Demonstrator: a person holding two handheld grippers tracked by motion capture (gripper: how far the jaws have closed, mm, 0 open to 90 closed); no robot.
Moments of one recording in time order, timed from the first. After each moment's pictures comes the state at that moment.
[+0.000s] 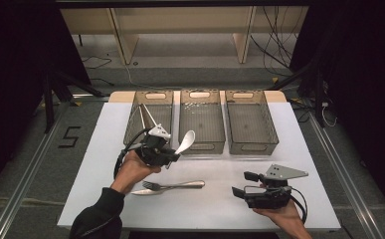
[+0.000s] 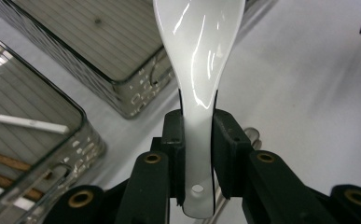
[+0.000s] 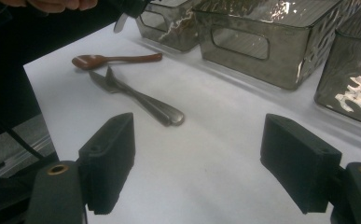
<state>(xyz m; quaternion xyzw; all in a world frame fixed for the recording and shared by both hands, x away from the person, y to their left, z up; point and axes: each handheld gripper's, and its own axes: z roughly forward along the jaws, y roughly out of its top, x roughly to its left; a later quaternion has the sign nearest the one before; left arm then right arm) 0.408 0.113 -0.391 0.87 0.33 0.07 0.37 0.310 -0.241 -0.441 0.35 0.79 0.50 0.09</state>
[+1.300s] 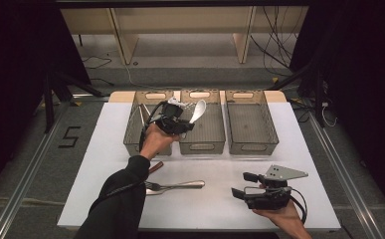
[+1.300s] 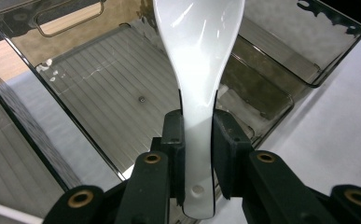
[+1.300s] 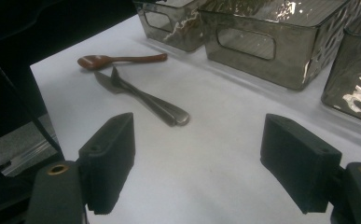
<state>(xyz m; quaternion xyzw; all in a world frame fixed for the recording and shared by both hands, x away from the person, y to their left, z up) 0.492 0.071 -0.383 0.83 0.38 0.11 0.40 0.309 -0.241 -0.442 0.34 0.79 0.51 0.08</state>
